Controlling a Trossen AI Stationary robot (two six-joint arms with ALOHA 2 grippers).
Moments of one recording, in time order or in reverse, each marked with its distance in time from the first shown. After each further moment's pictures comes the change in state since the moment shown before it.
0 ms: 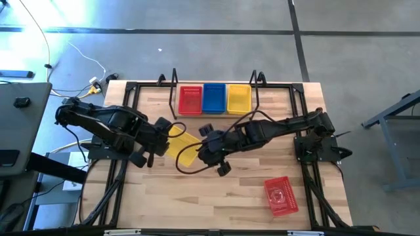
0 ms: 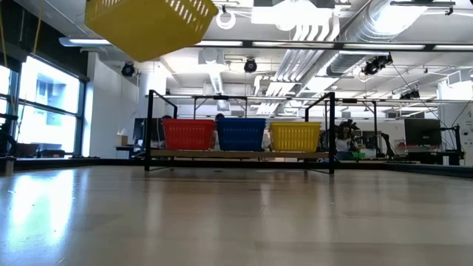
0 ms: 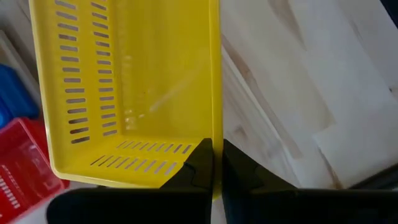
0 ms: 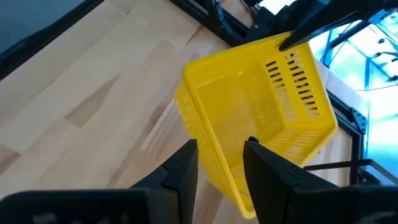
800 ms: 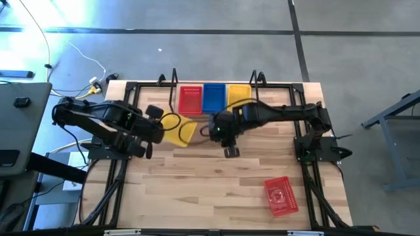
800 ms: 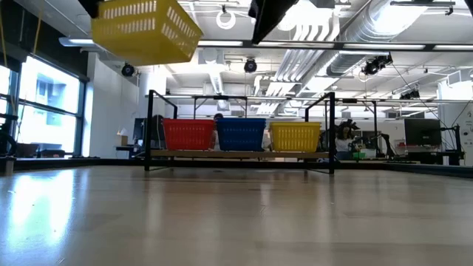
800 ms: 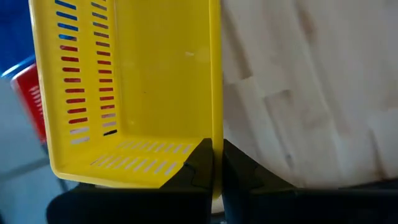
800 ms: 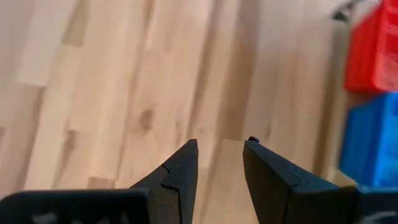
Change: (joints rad) left arm 0.053 -0.048 0.001 -0.127 -0.198 -0.102; right arm -0.181 0.000 0.000 -0.411 -0.123 0.311
